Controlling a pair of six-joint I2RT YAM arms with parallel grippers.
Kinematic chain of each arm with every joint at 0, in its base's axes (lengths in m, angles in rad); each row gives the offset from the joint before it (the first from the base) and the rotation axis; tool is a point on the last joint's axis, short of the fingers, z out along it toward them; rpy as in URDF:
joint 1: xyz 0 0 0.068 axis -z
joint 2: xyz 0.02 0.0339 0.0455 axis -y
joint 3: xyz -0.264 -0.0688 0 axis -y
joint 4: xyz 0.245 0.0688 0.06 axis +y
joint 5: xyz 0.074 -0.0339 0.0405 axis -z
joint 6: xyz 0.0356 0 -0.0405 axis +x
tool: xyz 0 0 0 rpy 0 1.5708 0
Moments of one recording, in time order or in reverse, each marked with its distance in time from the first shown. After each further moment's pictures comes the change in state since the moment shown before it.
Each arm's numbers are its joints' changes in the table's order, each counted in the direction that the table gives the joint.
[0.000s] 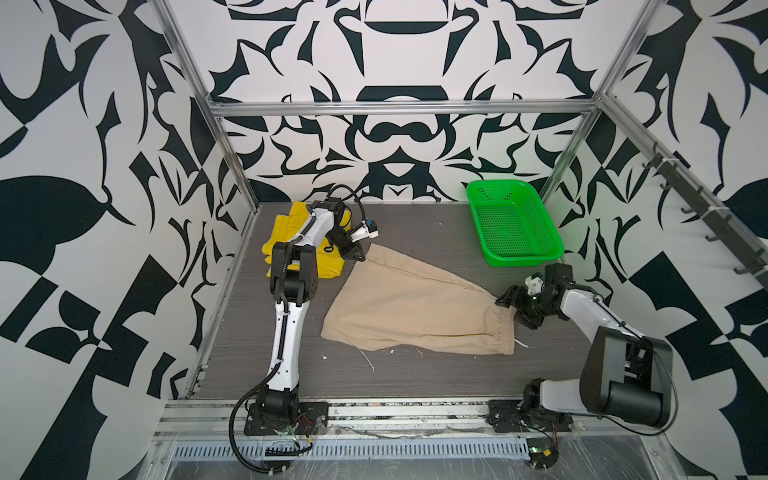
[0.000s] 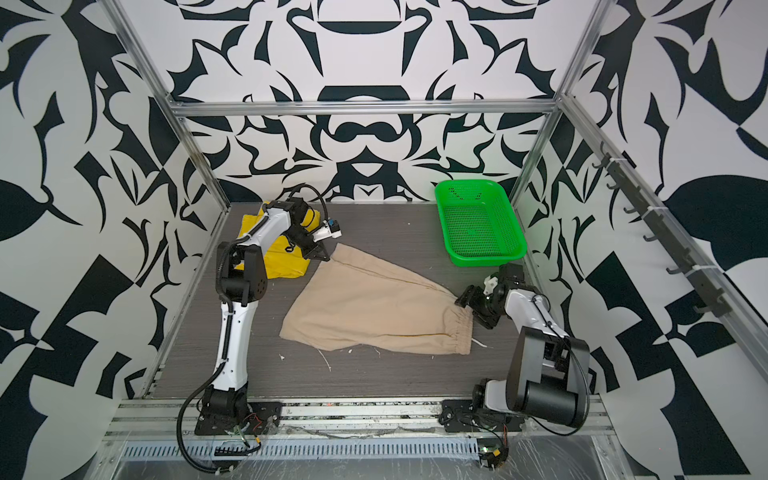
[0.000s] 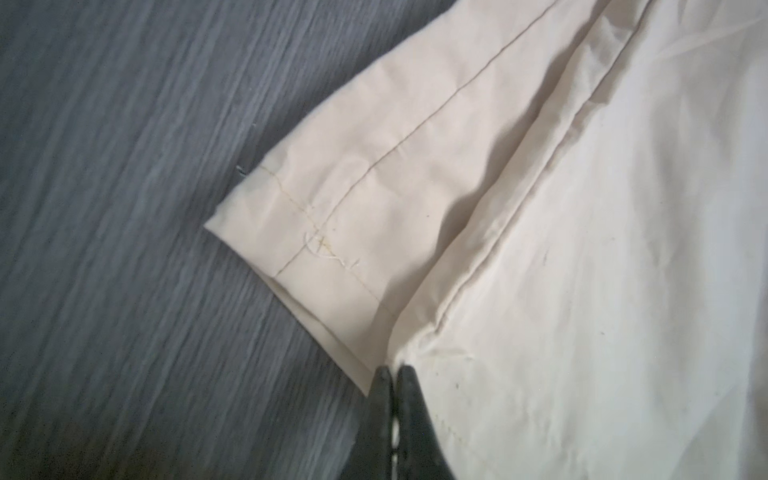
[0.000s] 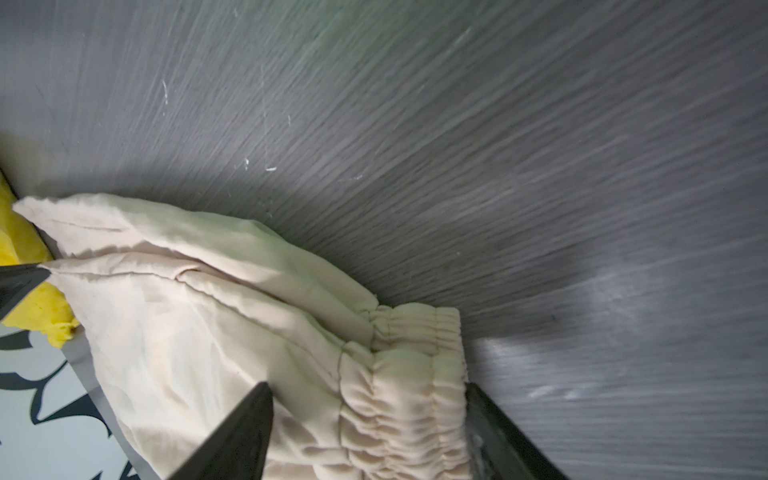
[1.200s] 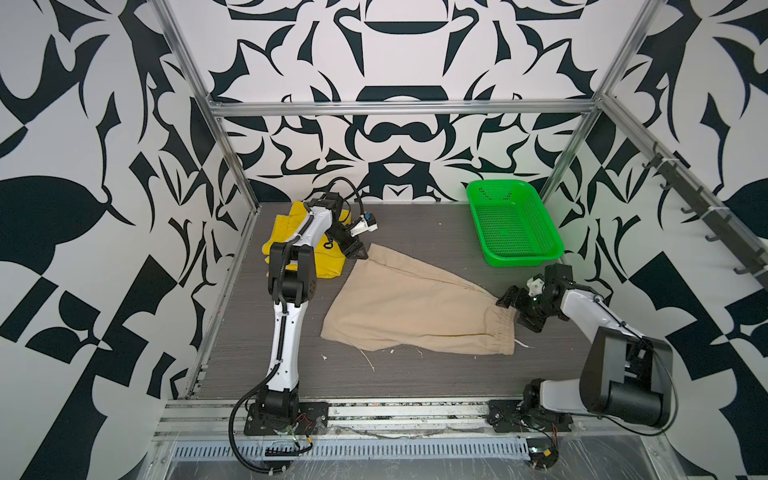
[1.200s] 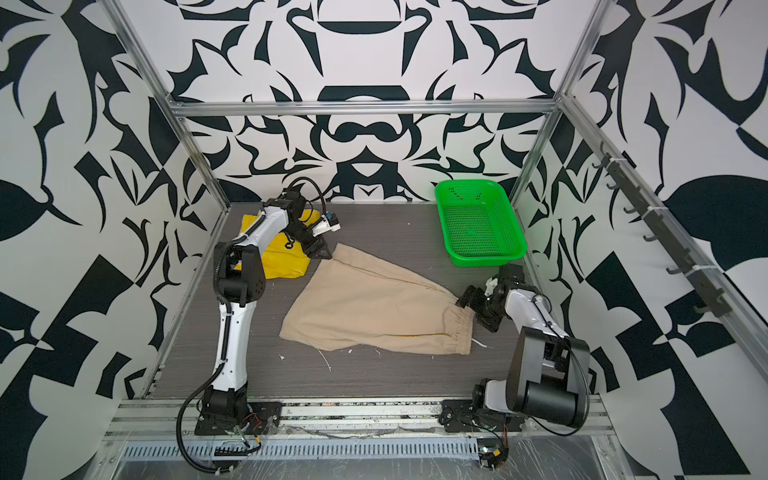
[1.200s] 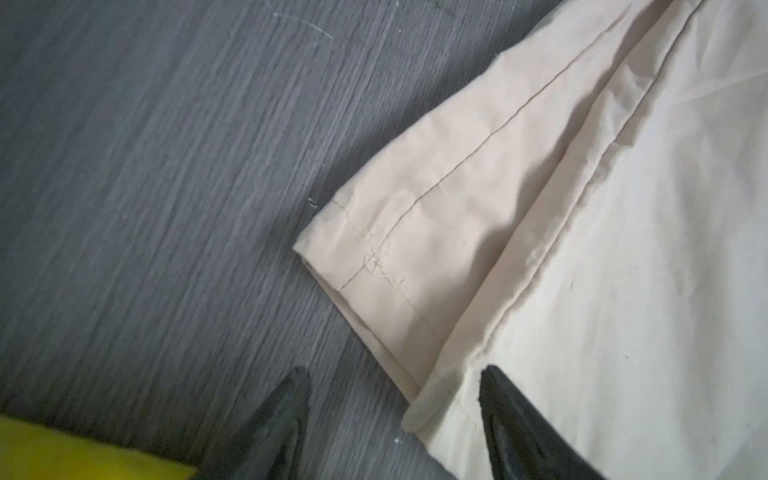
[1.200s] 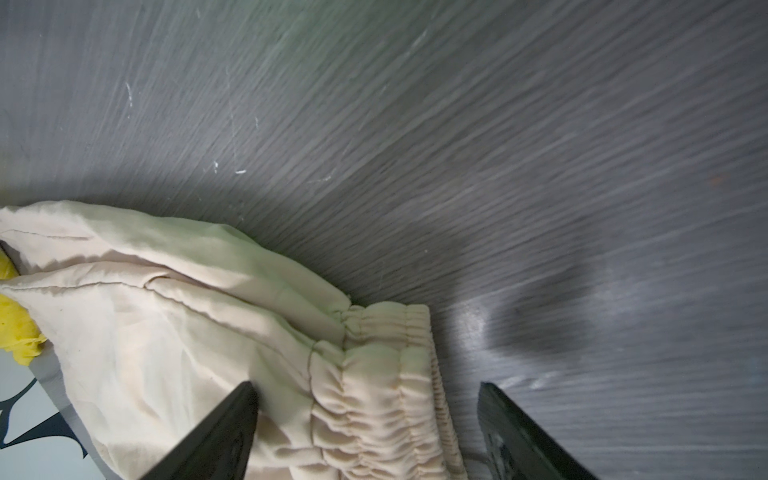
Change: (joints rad) left arm -0.011 0.006 0.011 -0.080 0.006 -0.047; right arm 0.000 0.000 0.000 0.017 0.049 -0.009
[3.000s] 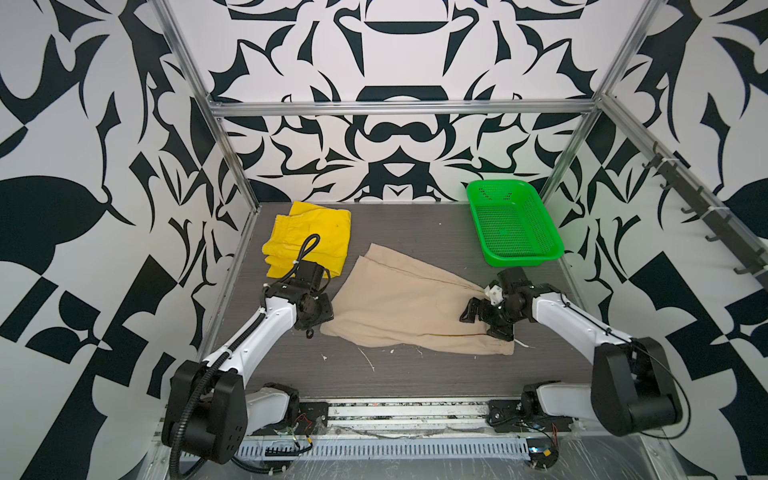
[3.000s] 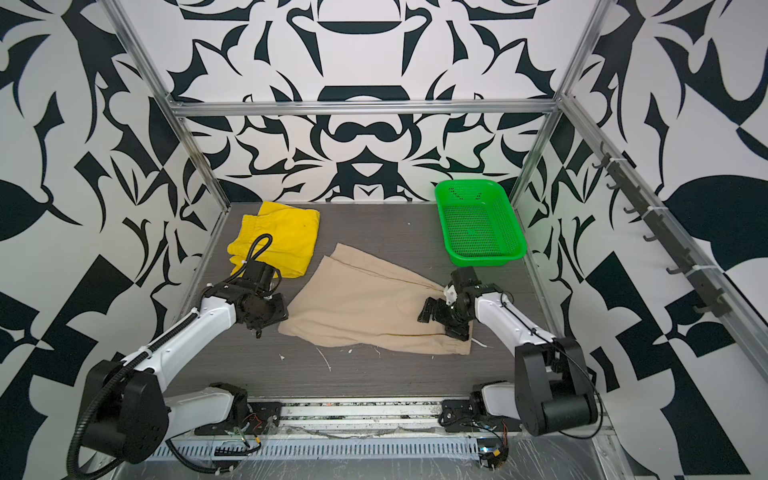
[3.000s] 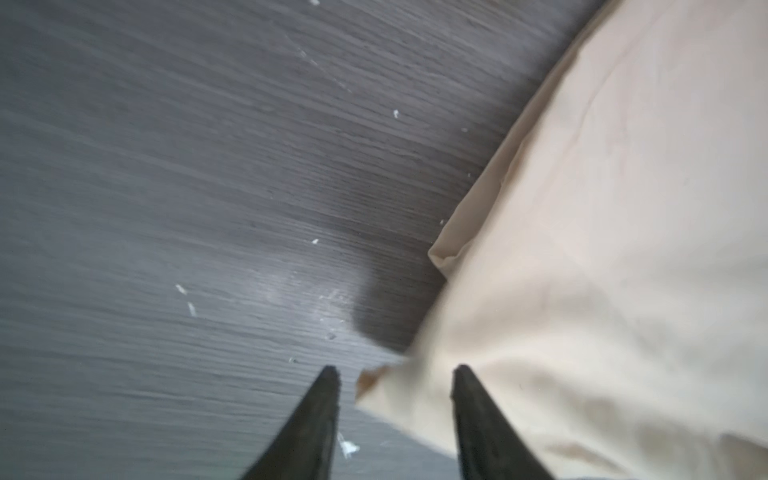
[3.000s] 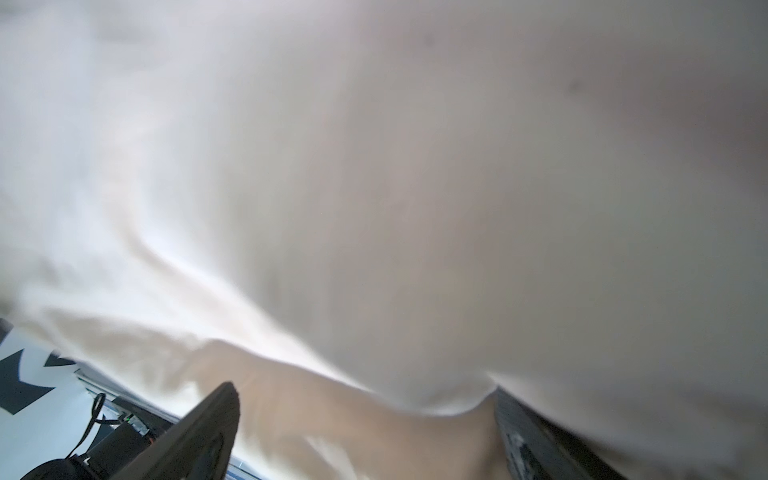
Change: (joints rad) left arm 0.096 1.243 -1.421 -0.371 -0.568 -1.522; right arm -0.414 0.084 -0.022 0.076 -0.011 0.124
